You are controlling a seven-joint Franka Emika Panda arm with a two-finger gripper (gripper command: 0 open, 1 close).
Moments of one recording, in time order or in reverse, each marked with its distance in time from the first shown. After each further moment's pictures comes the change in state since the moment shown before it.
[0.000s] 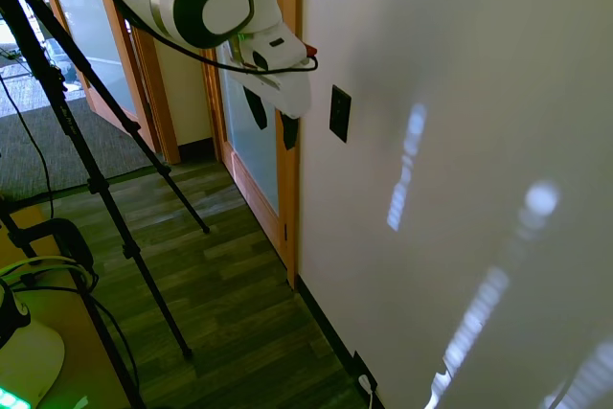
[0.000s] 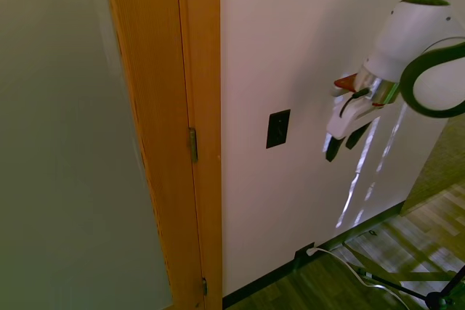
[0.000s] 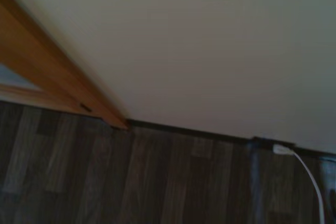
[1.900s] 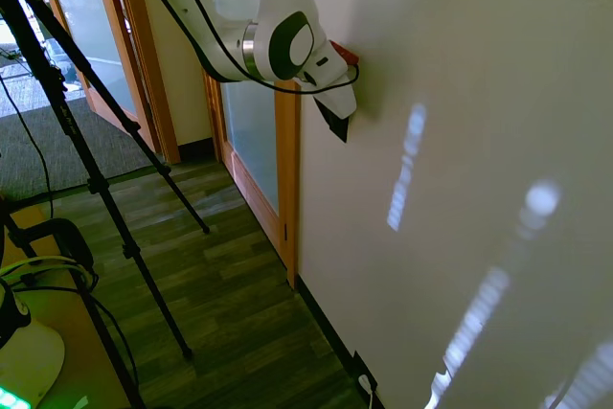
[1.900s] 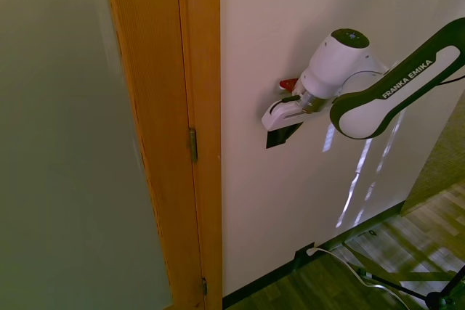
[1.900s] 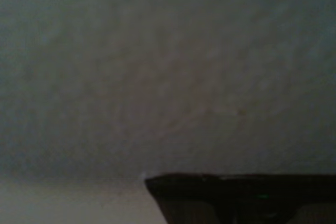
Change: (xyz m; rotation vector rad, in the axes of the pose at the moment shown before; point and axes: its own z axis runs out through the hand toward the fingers) arm 0.059 -0.083 0.068 0.123 0.172 0.141
